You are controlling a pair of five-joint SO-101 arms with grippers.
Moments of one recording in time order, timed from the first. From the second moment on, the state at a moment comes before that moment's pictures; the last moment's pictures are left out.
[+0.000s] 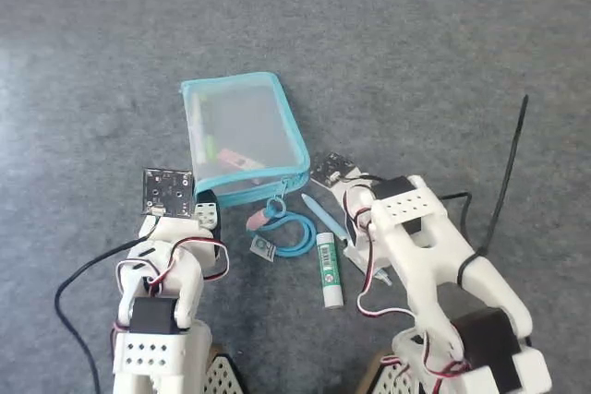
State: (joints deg) left arm -3.7 -93.2 94.6 44.4 3.3; right arm -22.5 -13.1 49.8 66.4 23.3
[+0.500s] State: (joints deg) left arm -3.7 -93.2 94.6 44.4 3.3; right arm -22.5 -14.2 55.2 63.6 23.7
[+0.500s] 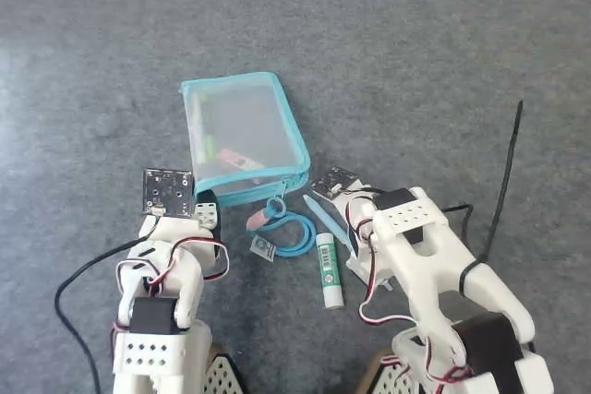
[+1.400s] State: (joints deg) left arm -3.7 -93.2 94.6 44.4 3.3; right arm -21.9 -38.0 32.9 96.0 30.1
